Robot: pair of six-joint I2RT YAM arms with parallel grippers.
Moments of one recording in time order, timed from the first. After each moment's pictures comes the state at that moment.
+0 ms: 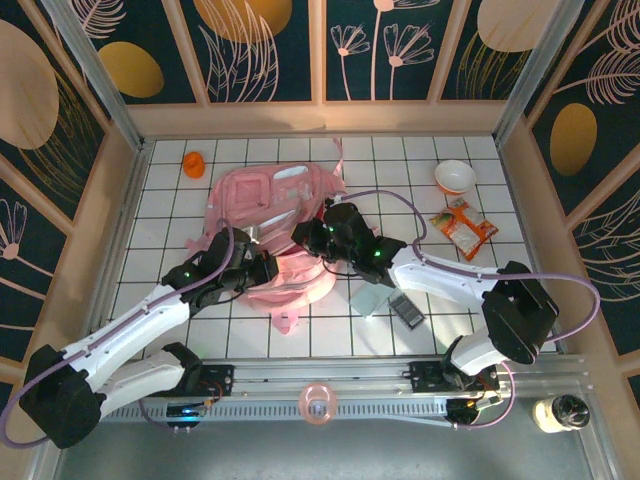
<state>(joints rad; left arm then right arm) -0.65 1.01 0.66 -0.42 0.11 -0.83 0.91 1.48 0.96 0.07 -0.08 1.20</state>
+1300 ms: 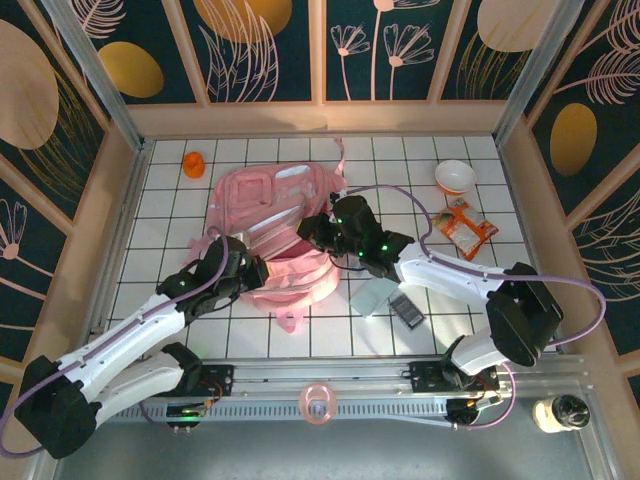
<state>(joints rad) -0.64 0.94 0.59 -0.43 0.00 -0.85 0.85 1.46 0.96 0.07 -0.17 1.18</state>
